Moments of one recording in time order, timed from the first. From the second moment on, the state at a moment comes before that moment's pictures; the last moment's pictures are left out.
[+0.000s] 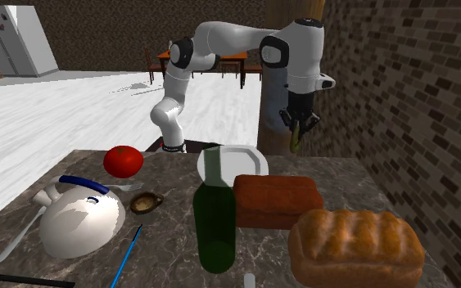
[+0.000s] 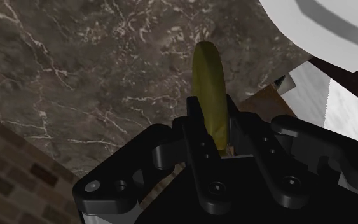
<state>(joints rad) 0.06 0.39 -0.63 -1.29 0.34 1.63 -1.70</state>
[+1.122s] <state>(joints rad) 0.11 -0.28 -0.67 -1.92 -0.06 1.72 -1.69</state>
